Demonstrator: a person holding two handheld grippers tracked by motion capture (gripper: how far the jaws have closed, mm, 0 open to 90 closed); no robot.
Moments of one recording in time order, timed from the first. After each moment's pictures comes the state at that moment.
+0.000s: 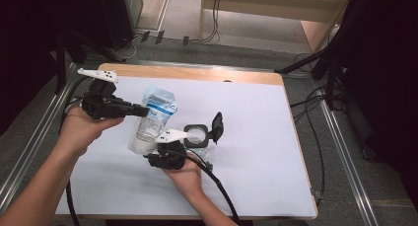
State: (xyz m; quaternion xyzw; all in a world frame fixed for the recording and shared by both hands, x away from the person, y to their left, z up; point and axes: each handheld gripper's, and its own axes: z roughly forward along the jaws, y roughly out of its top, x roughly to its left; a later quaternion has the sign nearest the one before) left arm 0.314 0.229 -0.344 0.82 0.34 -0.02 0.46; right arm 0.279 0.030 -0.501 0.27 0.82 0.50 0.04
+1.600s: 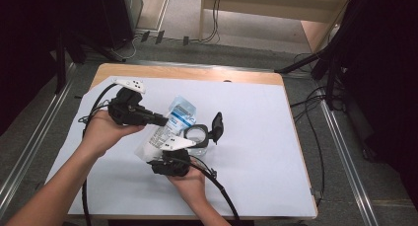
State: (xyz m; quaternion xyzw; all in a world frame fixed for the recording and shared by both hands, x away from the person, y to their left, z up) left arm 0.323 0.185 -0.367 0.85 0.29 -0.04 0.44; right arm 0.265 0.017 -0.511 0.28 0.81 0.51 0.05
